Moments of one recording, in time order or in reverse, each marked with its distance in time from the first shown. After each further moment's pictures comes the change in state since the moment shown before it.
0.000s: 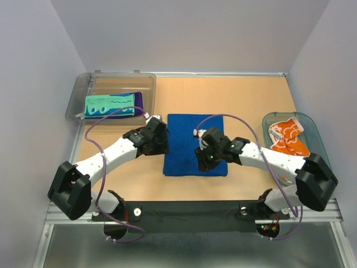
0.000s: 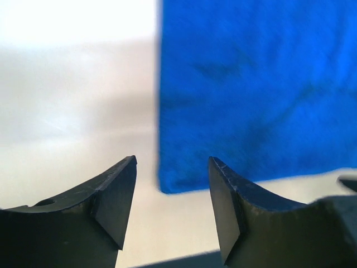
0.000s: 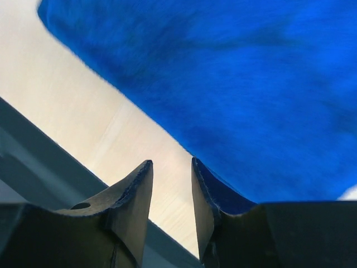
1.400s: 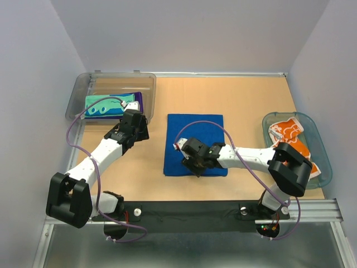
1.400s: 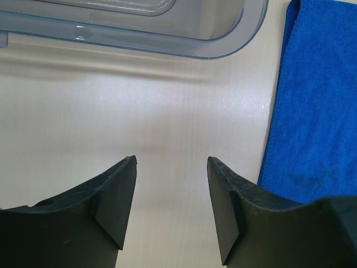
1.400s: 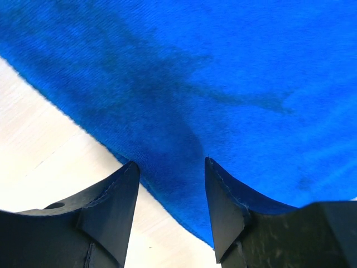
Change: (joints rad) left arm 0.339 -0.080 -0.081 0.233 -0.106 0.314; right arm 0.206 0.267 0.097 0.046 0.310 -0.271
